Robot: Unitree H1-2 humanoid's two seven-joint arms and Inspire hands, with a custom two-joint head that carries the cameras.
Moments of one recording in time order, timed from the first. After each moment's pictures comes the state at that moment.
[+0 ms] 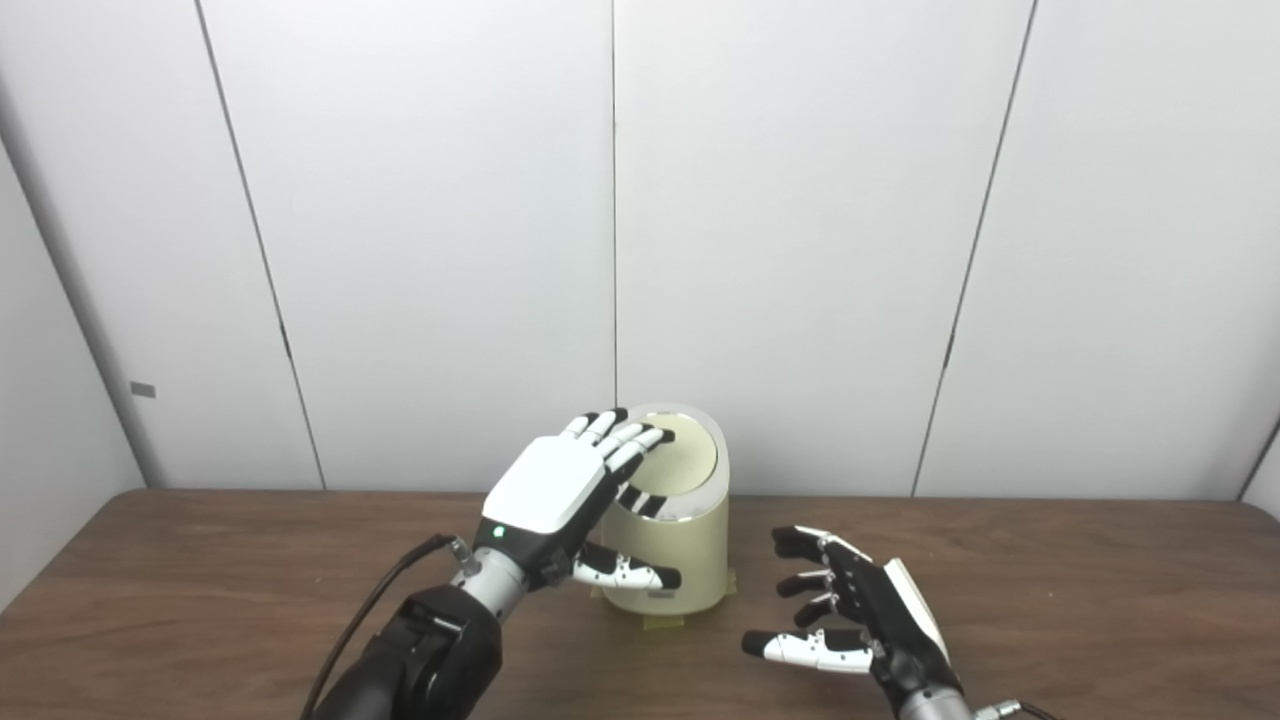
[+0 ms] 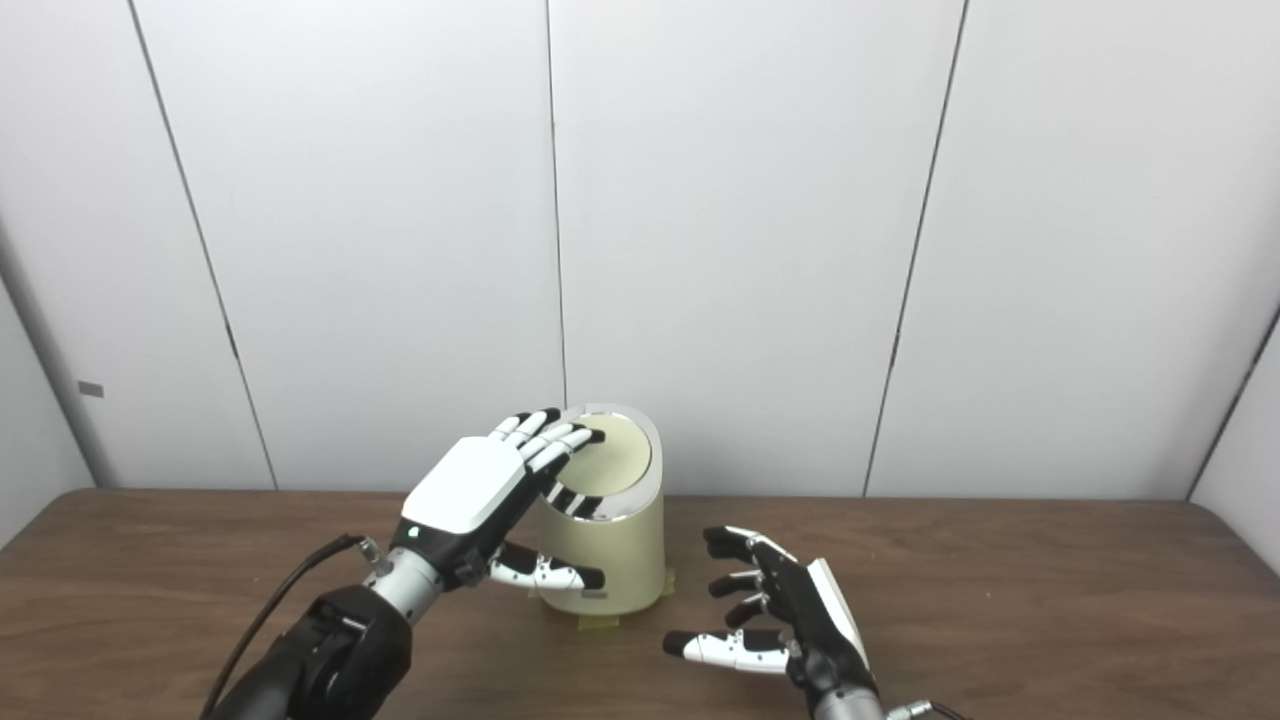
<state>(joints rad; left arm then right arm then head) -0.58 0.29 -0.37 0.15 0.84 -0.07 -0.04 -0.28 -0.09 0.09 0.04 -0.27 0.13 -0.02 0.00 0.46</state>
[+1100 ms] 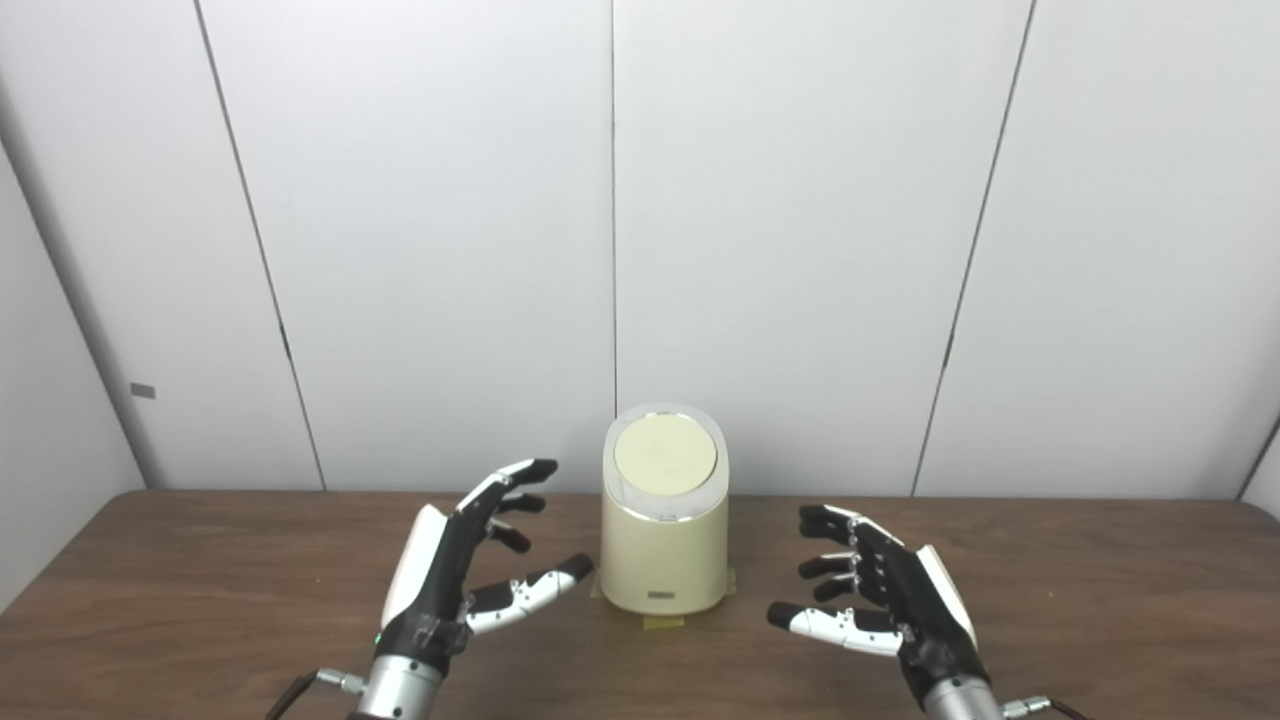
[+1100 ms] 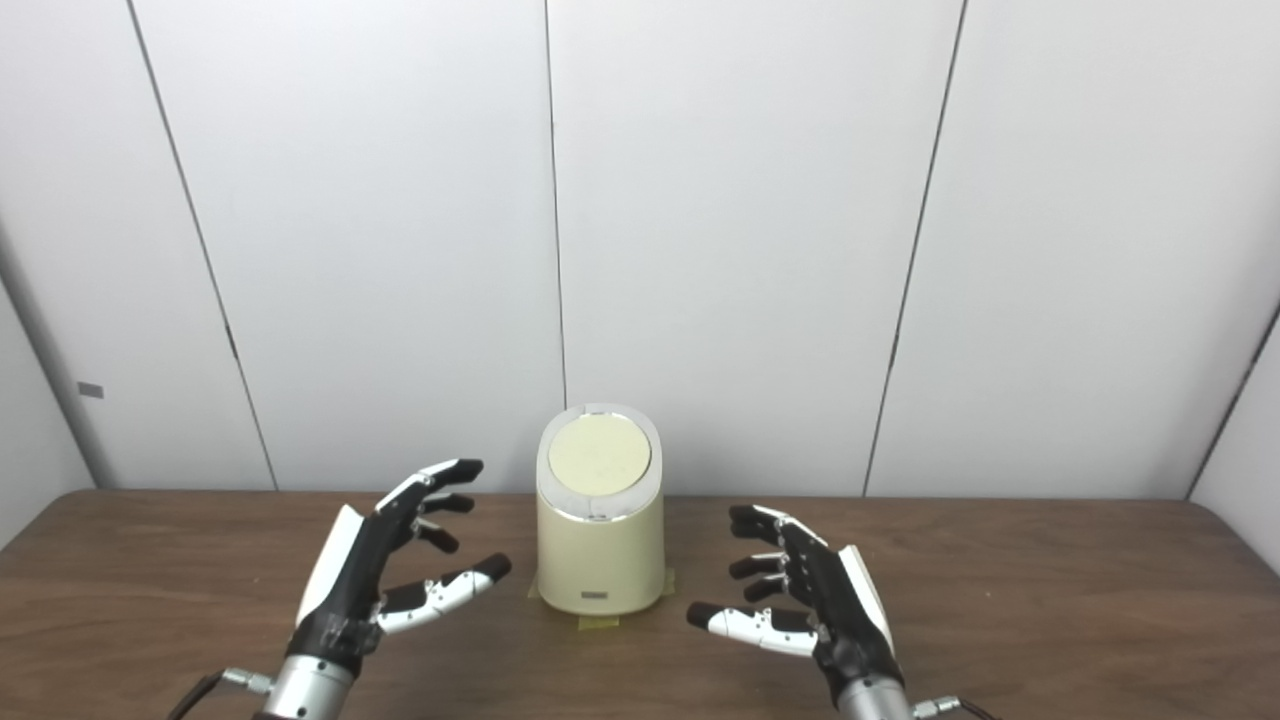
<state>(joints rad) -0.24 0.13 -0.02 0.00 0.23 -0.13 0.02 -0.27 -0.08 0.01 -0.03 -0.16 0.13 -0.02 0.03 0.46</state>
